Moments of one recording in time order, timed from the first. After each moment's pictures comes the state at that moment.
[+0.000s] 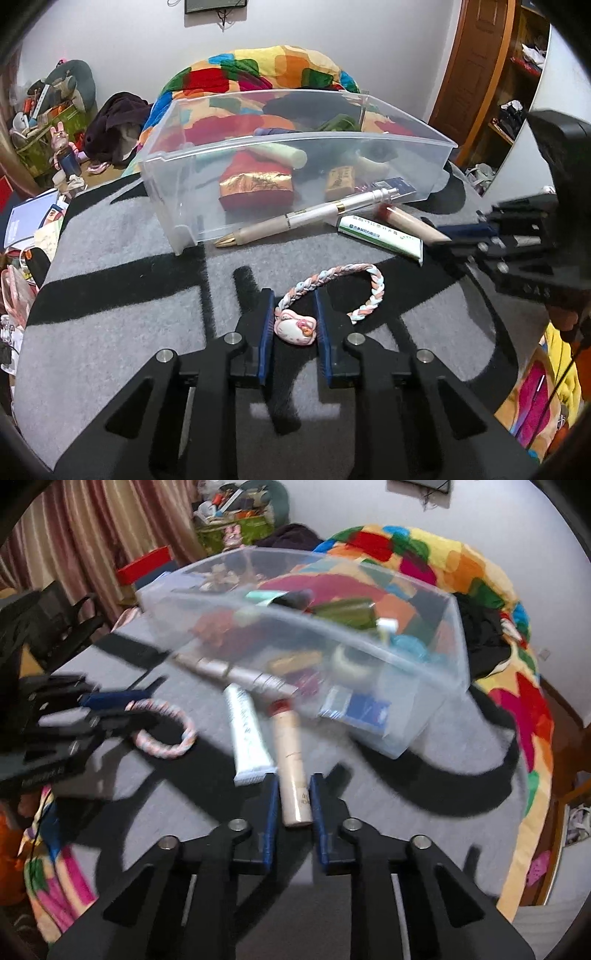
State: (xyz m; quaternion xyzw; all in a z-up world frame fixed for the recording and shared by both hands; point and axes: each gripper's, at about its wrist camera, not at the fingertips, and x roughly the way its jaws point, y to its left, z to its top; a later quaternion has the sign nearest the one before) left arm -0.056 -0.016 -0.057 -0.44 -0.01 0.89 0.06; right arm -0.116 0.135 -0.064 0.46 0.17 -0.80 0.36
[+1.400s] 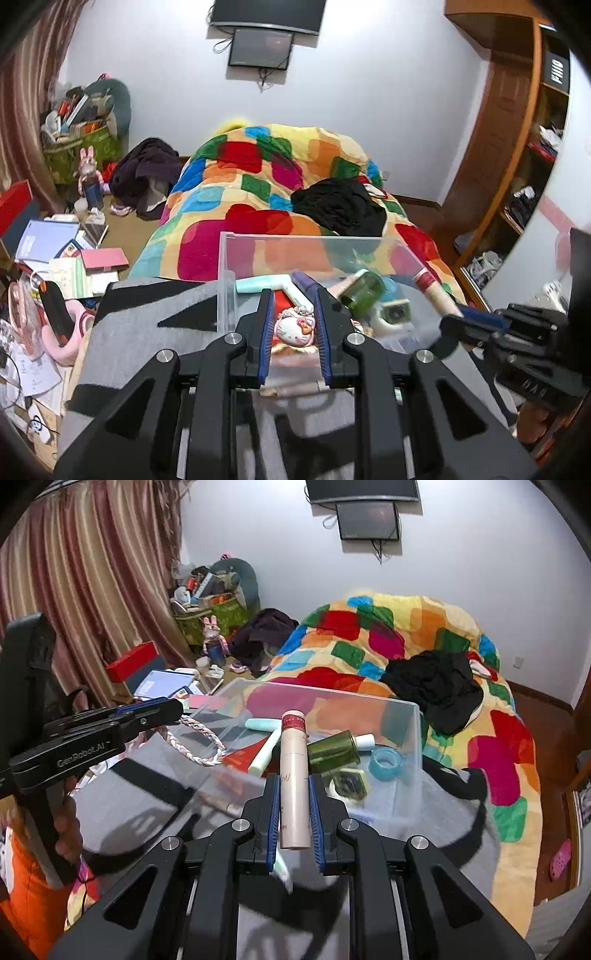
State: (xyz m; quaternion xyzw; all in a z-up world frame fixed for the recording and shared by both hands) left arm -0.115 -0.060 0.034 -0.33 -0.09 0.94 0.01; right arm -0.129 0.115 0.024 0.36 0.05 -0.88 0.32
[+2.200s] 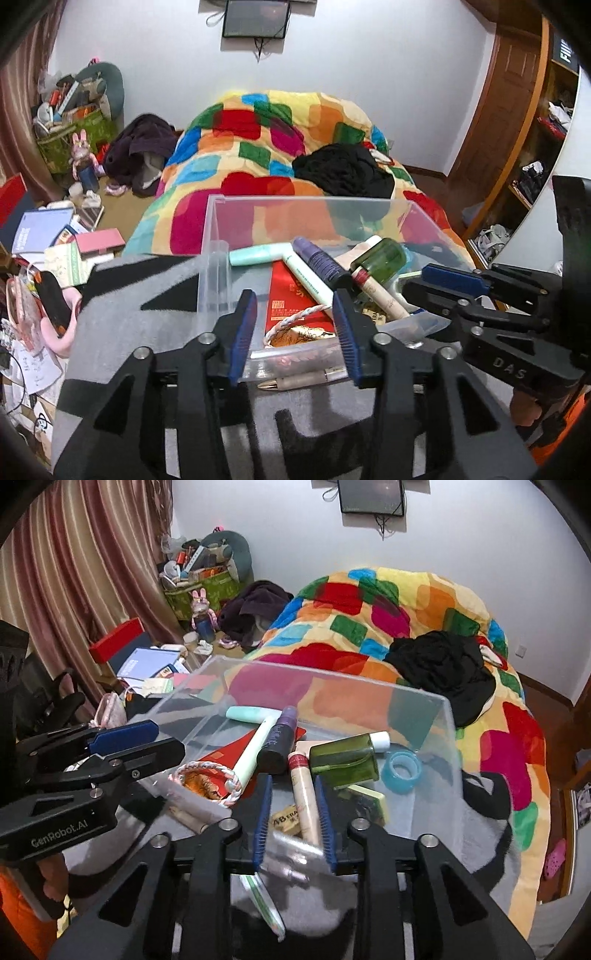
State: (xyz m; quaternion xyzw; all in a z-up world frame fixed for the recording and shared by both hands) left arm -0.126 -0.049 0.008 -0.38 -0.06 0.92 0.02; right arm -0.166 0.086 -0.003 0.40 0.08 -0.86 0.31
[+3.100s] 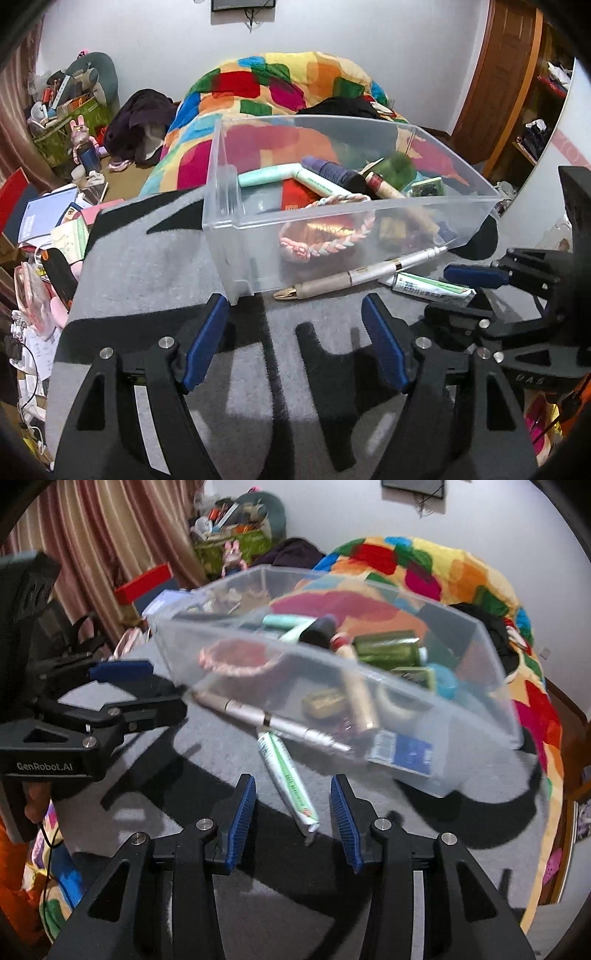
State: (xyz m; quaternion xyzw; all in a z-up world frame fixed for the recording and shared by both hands) left arm -0.093 -0.051 -0.043 -0.45 -0.02 0.89 0.02; right arm -0.118 0.091 -0.060 0.44 0.14 -0.81 0.35
